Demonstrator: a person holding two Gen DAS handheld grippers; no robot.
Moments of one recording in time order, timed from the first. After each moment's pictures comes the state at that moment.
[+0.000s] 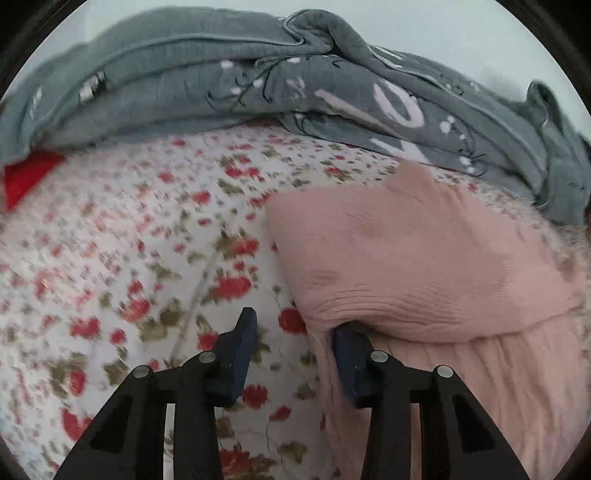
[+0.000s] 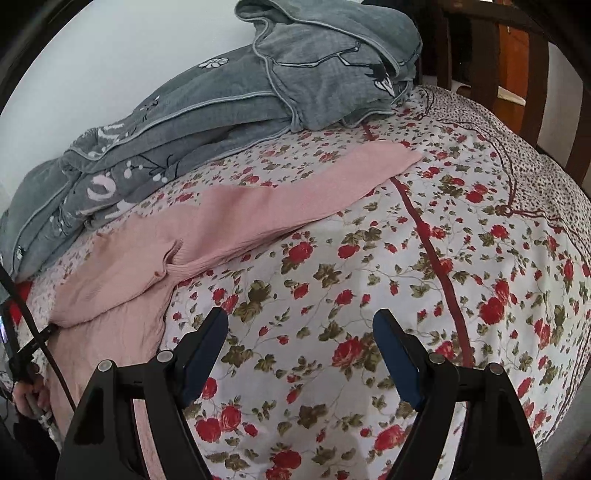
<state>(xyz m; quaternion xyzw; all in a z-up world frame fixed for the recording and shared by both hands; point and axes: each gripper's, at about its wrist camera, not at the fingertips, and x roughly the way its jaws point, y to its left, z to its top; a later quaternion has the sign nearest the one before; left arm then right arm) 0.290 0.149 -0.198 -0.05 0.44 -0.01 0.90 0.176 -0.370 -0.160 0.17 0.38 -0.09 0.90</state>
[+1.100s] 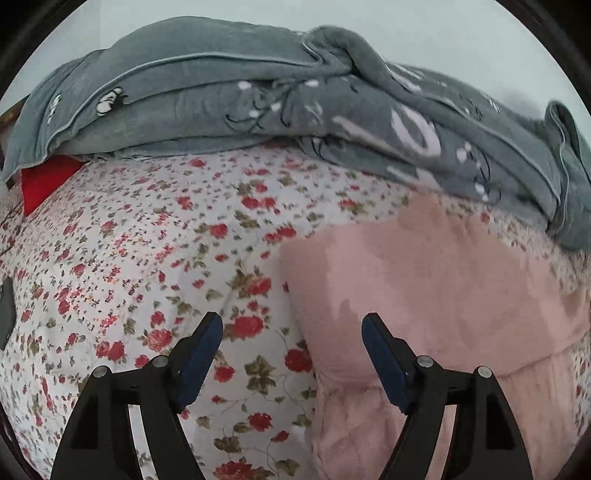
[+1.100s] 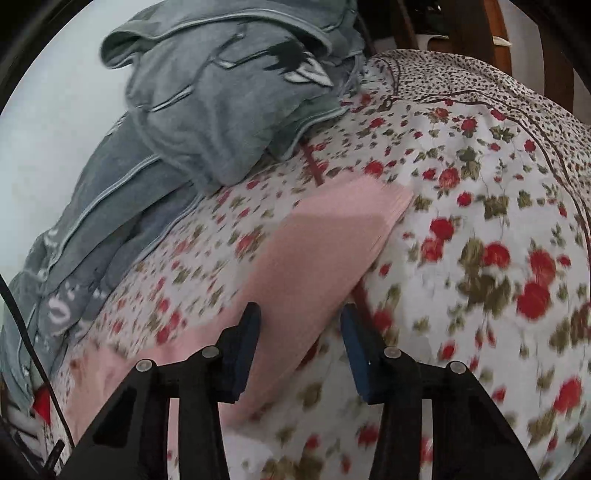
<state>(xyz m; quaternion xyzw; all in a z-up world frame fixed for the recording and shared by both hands) 0.308 0.143 -0.164 -0.05 0.43 0.05 0.90 0.333 -0.521 -0.198 0.31 0.35 -0.12 0.87</state>
